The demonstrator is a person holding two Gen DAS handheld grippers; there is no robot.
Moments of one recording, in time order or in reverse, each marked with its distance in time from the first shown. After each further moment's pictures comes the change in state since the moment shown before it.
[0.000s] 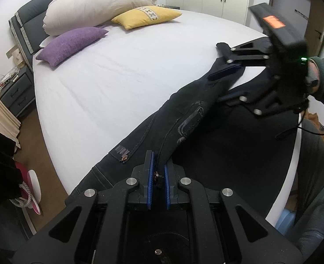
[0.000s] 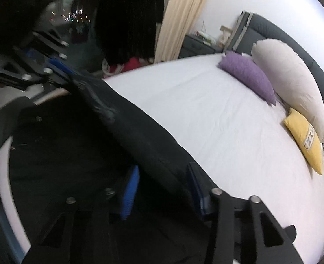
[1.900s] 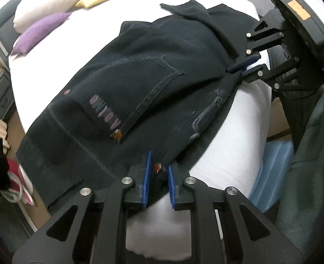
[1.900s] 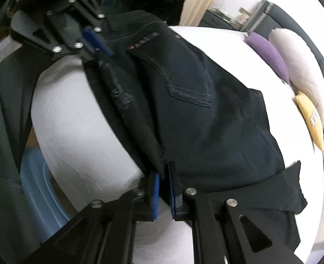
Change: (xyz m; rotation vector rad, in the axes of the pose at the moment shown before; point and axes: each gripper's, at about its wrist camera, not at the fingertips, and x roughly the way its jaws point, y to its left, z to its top) left arm -0.020 -0.111 -0.156 0.155 0.146 -0.088; right arm -0.028 0.164 -0.091 -0.050 0.187 -0.009
